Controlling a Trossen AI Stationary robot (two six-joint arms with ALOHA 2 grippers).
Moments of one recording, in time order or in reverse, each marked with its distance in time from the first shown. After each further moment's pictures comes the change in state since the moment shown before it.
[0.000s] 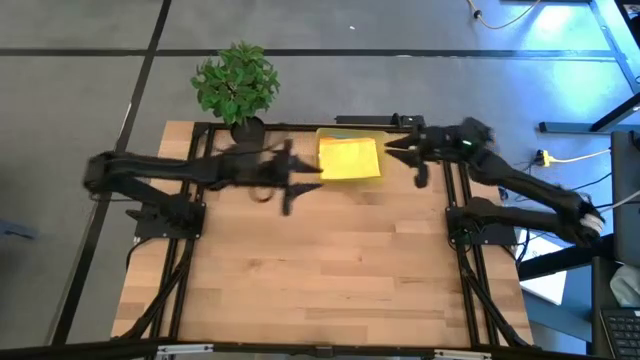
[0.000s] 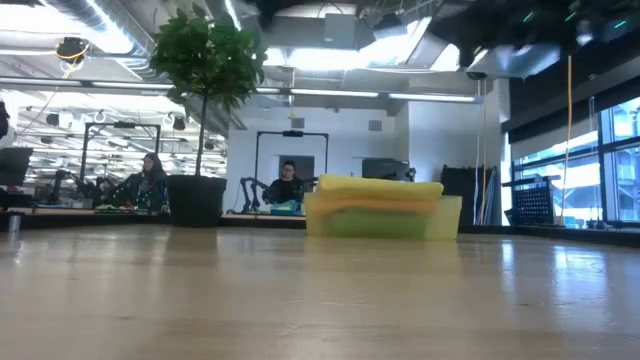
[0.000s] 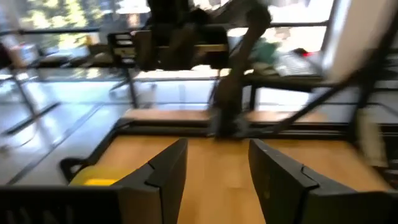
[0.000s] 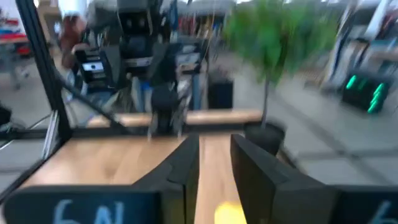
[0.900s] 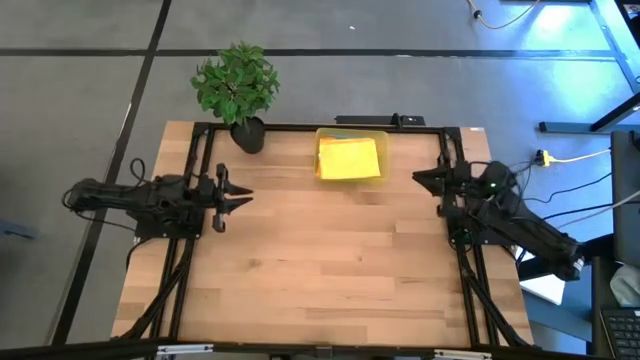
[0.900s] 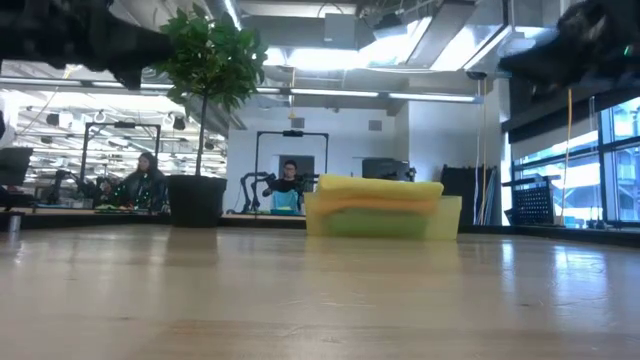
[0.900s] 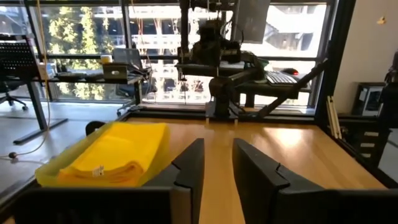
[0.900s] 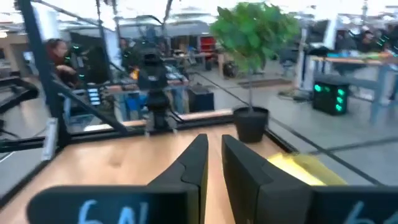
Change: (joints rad) left arm -0.177 -1.119 -0.772 -0.192 -0.182 -0.044; right arm 0.025 -0.828 -0.358 -0.365 0.157 0.093
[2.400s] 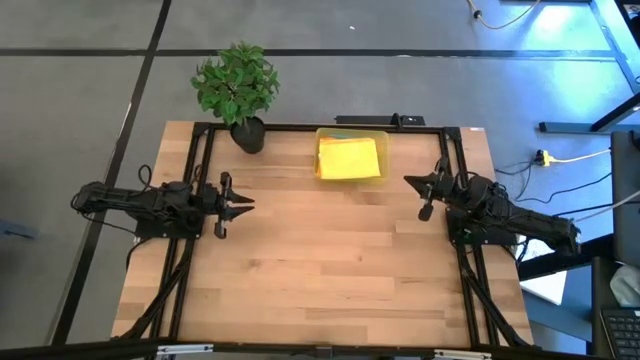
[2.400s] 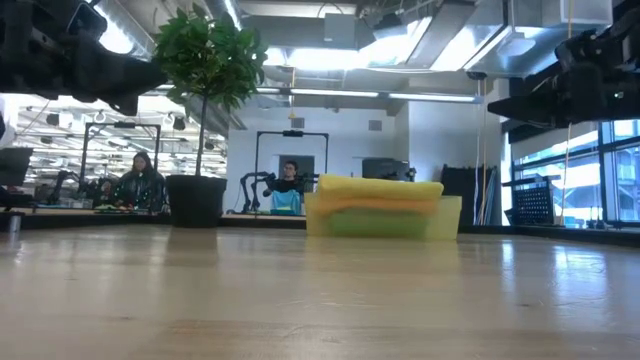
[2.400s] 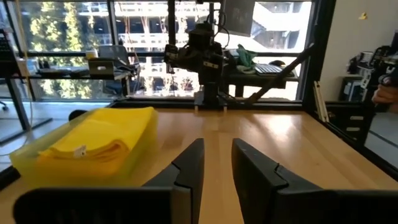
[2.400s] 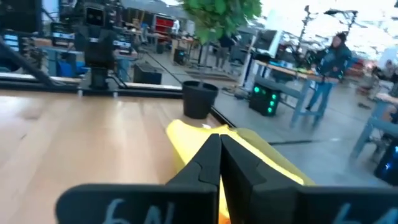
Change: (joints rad) left arm -0.012 -0.140 -0.169 0.022 0.042 0.006; right arm 0.307 -0.076 -0.239 0.107 0.541 -0.281
